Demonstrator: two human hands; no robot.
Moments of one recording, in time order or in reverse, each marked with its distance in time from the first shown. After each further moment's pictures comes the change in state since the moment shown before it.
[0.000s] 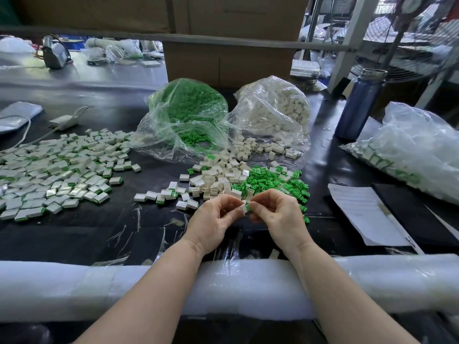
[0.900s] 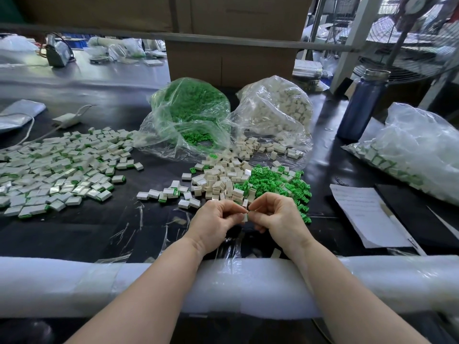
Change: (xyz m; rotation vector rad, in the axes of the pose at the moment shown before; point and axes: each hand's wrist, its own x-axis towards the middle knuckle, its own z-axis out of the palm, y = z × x) left_hand -0.004 0.005 -0.001 0.009 -0.035 -0.072; right_hand 0.002 0.004 -0.002 -0.042 -0.130 0.046
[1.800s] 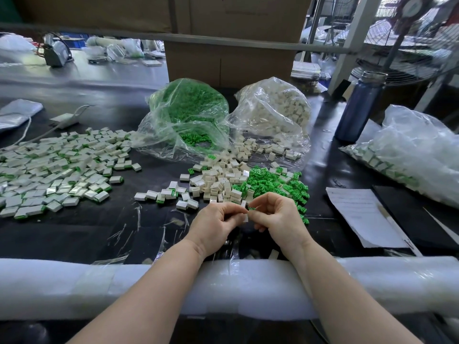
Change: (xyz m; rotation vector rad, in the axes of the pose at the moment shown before) left_hand 0.002 -0.005 0.003 0.074 -0.003 0.043; right_hand -0.001 -0.002 -0.001 0.069 0.033 0.016
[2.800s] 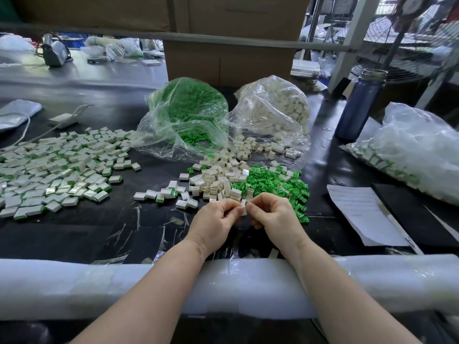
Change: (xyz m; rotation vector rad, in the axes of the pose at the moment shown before) left_hand -0.001 0.002 0.002 0.071 0.063 0.012; right_hand 0.001 0.000 0.005 -0.095 0.010 0.003
